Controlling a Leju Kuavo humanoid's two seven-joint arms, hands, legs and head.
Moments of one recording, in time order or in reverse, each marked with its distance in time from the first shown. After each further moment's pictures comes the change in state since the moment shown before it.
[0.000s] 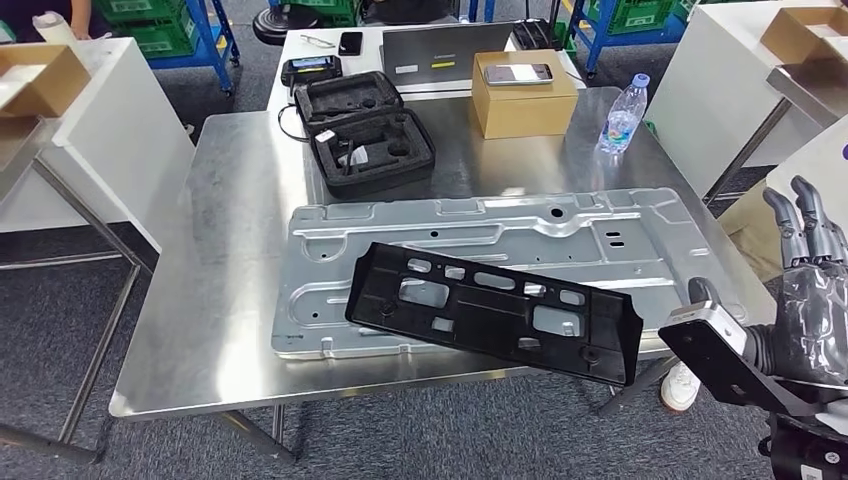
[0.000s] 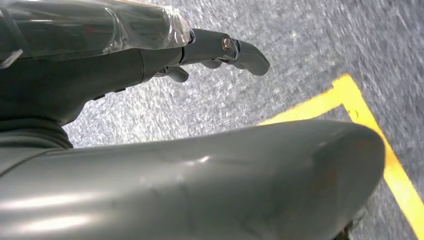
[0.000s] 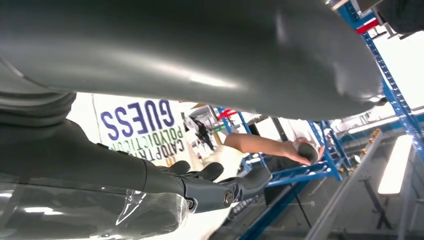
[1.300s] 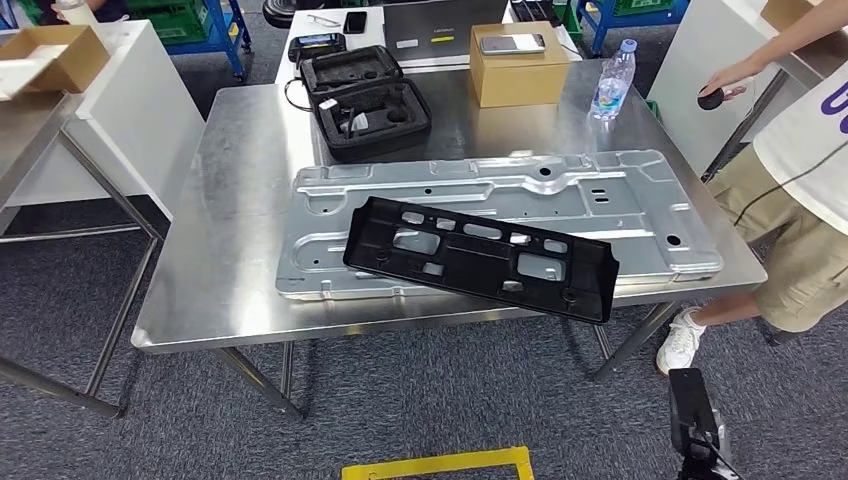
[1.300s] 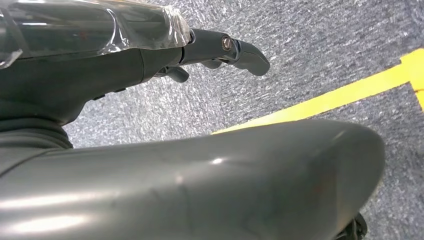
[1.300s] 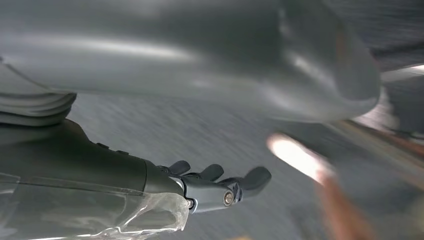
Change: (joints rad) left arm -0.001 0.001 -0.001 0.000 0.087 0.006 0.019; right arm -0.176 0.445 0.098 1.303 -0.973 -0.159 -0.559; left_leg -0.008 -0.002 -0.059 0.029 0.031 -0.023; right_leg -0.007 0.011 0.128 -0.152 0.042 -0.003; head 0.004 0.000
